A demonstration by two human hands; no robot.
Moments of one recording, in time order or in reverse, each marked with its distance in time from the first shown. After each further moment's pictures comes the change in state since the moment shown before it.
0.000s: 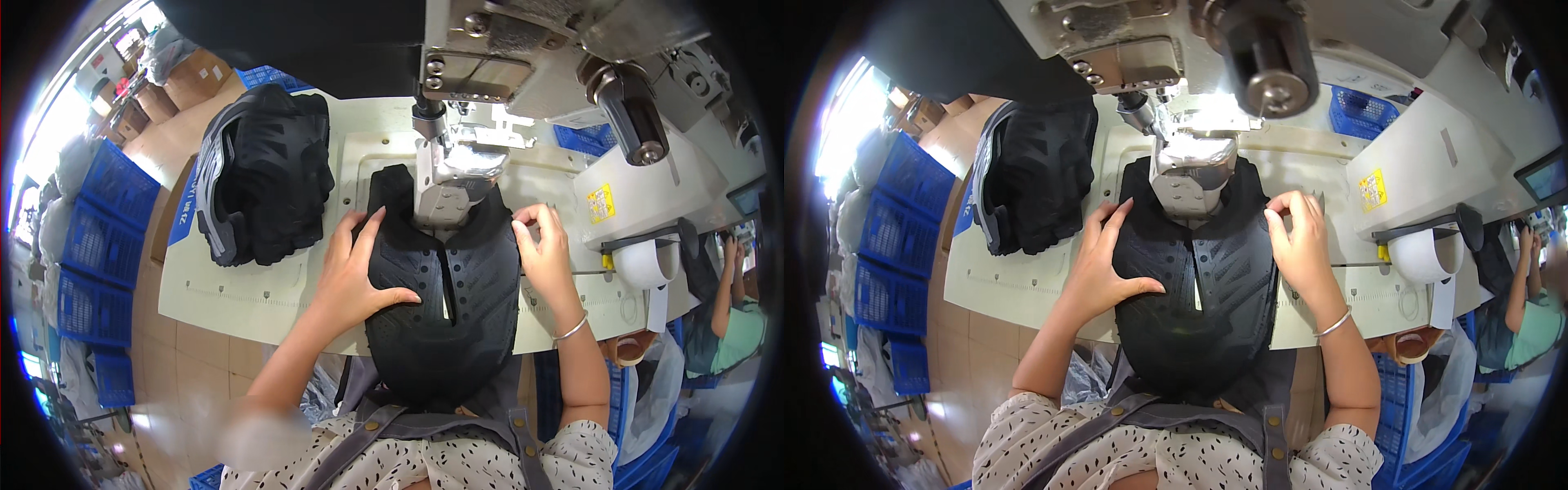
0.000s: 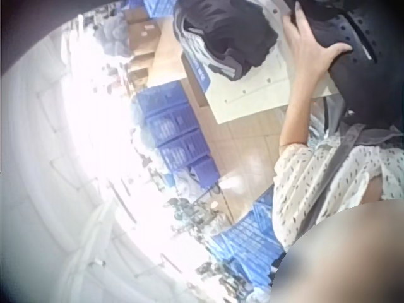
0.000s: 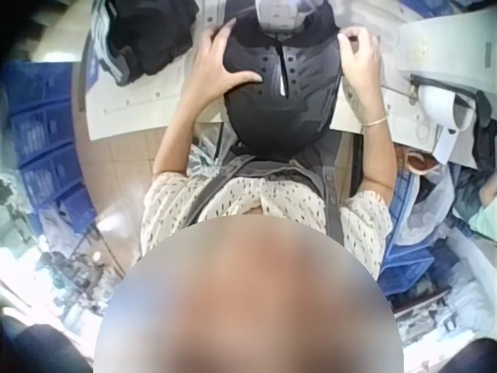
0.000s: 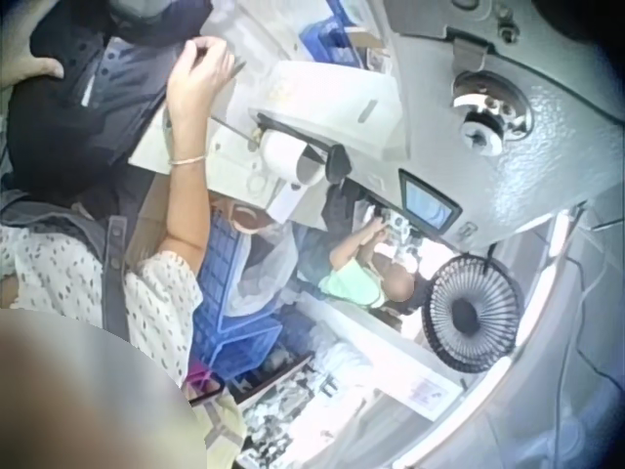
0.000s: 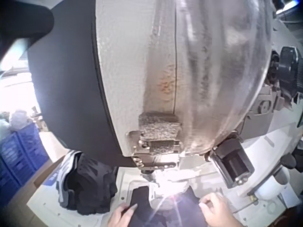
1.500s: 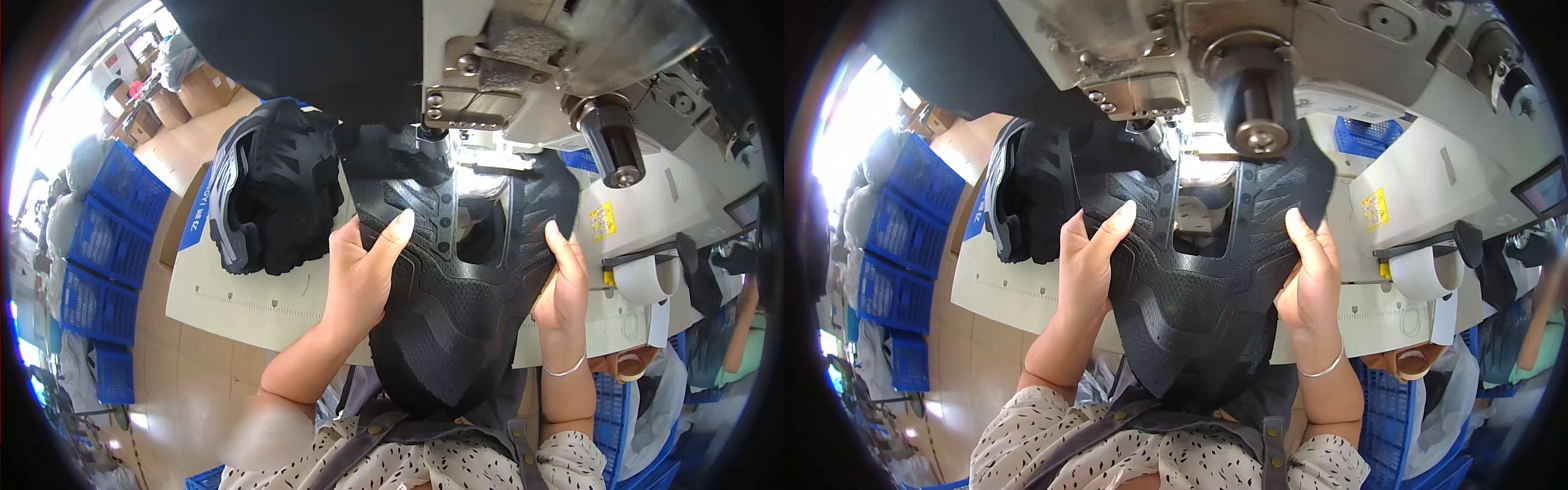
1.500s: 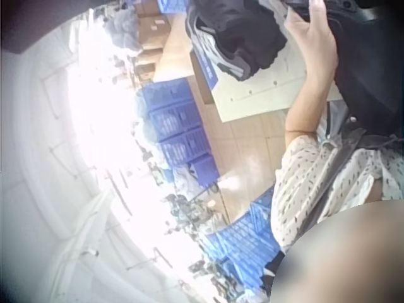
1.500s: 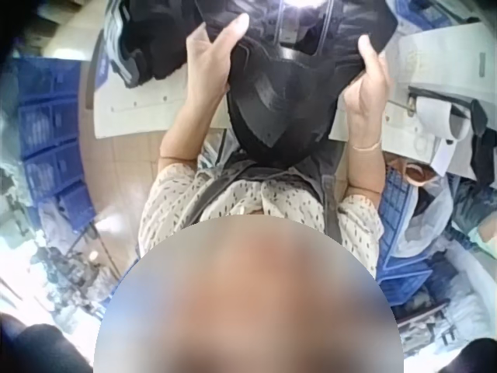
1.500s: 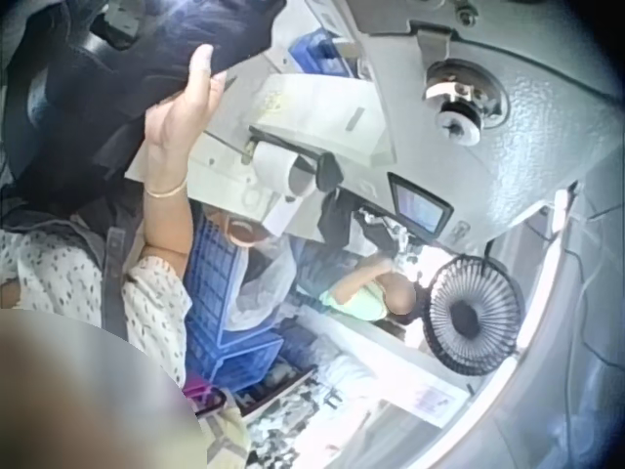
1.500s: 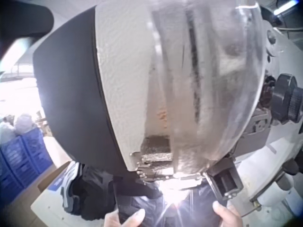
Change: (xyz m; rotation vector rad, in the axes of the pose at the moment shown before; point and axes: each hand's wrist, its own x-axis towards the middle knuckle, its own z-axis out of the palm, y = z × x) left_hand 0.032 0.063 -0.024 -1.319 0.239 -0.217; right_hand 0.003 -0.073 -0.015 1.391 0.220 0.439
